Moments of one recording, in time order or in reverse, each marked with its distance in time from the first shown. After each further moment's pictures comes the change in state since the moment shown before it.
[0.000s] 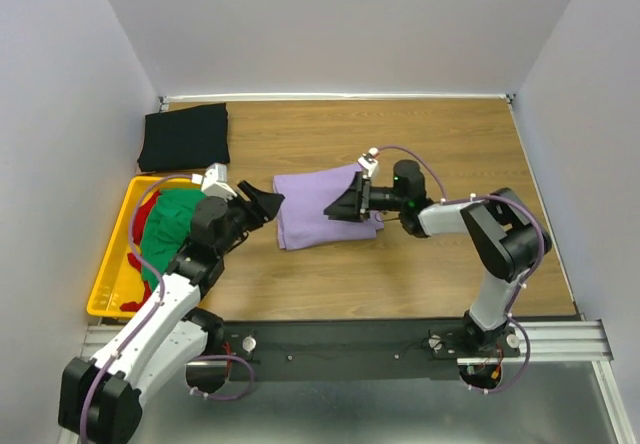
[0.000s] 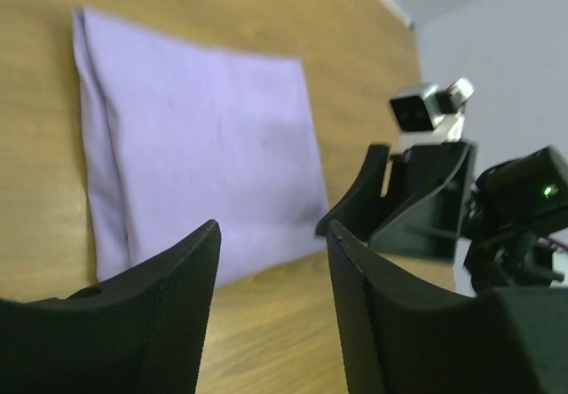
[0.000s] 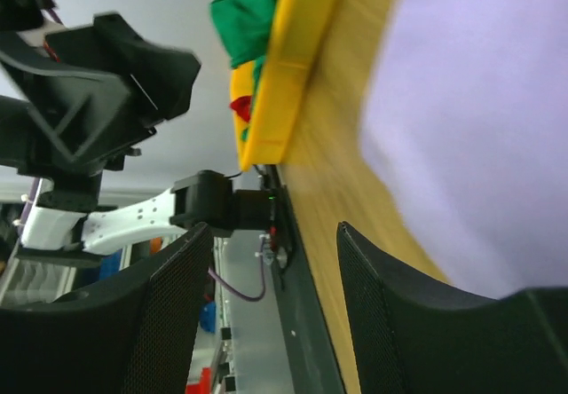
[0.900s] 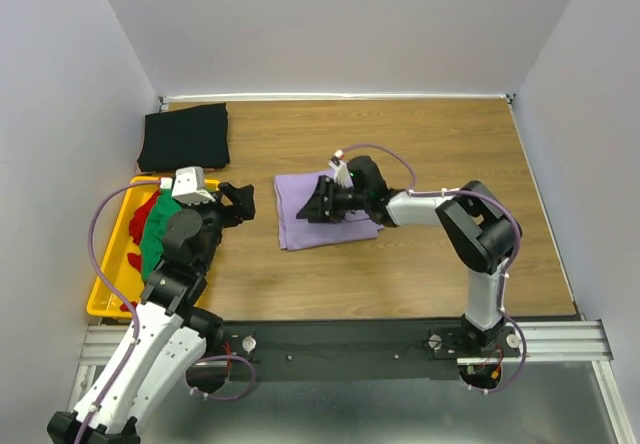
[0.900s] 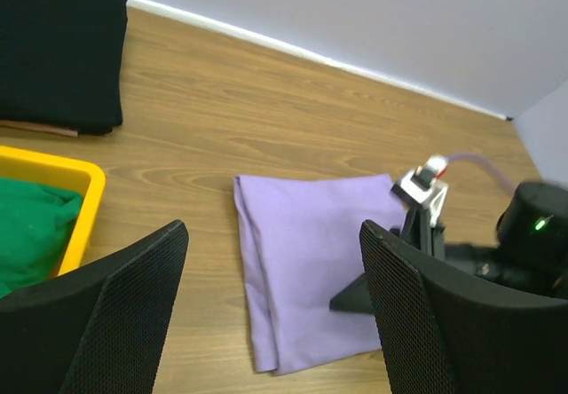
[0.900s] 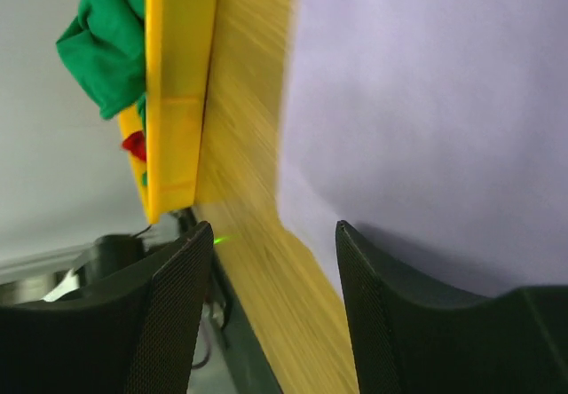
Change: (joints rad) left arm 0.001 -0.304 0.117 -0.227 -0.313 0.422; right arm 0.193 0.160 0.234 -0.321 0.287 -0.133
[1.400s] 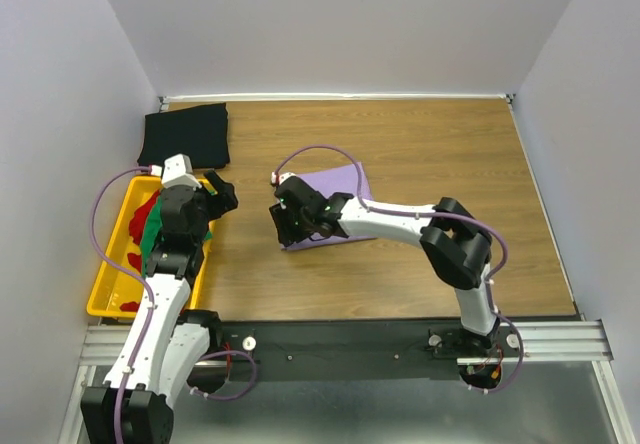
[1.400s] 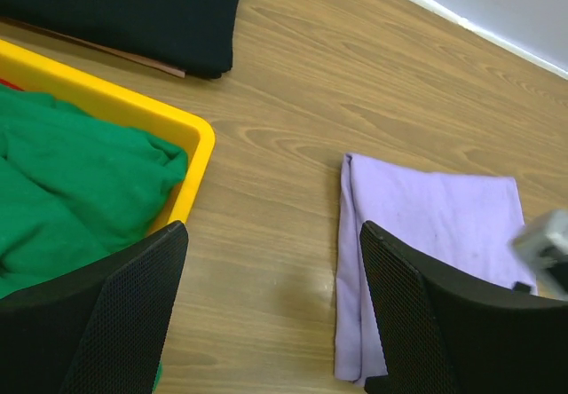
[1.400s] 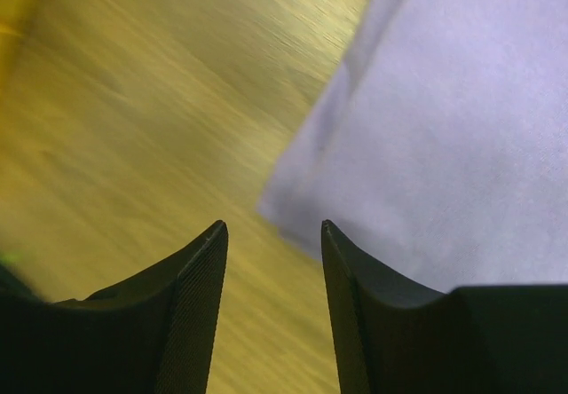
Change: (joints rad) left arm 0.300 0.232 0.015 -0.019 0.143 0.002; right arm 0.360 0.020 0.478 -0.776 0.660 -0.470
